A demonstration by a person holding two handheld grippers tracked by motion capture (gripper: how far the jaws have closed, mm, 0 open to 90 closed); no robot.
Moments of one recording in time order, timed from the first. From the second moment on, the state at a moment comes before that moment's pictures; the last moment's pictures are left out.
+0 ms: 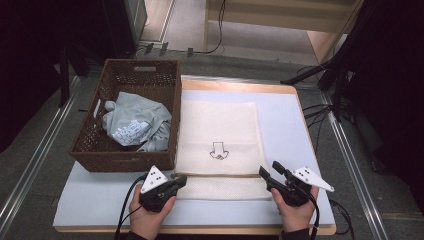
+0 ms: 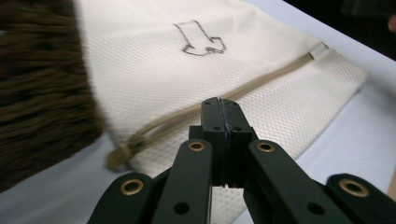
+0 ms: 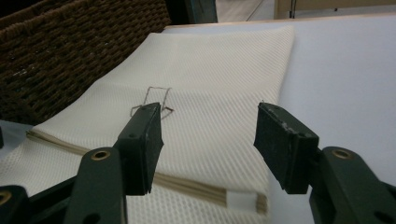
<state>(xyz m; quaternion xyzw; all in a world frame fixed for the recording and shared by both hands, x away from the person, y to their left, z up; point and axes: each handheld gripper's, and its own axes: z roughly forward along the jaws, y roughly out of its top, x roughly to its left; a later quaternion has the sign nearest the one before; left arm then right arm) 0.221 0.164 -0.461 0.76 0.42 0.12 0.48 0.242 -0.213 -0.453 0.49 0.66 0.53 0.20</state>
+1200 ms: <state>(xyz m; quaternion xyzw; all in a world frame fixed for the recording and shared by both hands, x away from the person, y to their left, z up) 0.237 0.151 -0.478 0.80 0.43 0.07 0.41 0.287 -0.128 -0.486 0.43 0.79 0.43 0.10</state>
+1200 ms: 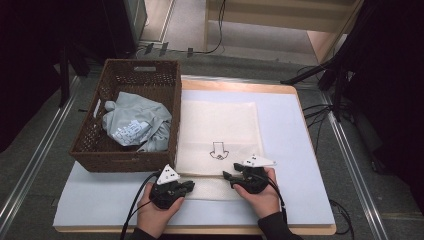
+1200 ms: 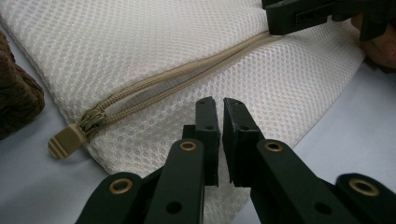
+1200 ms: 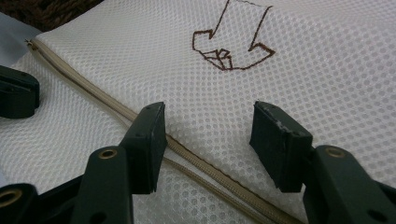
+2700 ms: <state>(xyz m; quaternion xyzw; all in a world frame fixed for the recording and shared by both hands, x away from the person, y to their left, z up) 0.236 0.151 -0.478 0.80 0.42 0.07 0.42 0.312 -0.122 -0.485 0.36 0.84 0.38 0.15</state>
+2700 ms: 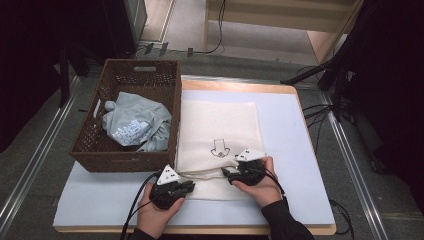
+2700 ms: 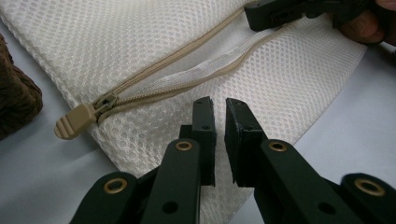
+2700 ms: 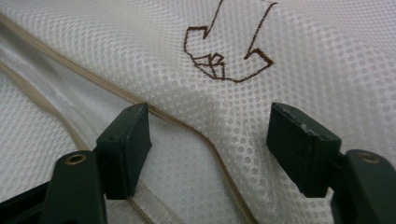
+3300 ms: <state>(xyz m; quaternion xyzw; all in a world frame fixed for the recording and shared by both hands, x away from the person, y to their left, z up) 0.236 0.151 -0.478 0.80 0.43 0.07 0.42 0.304 -0.115 -0.480 0.35 0.84 0.39 0.12</state>
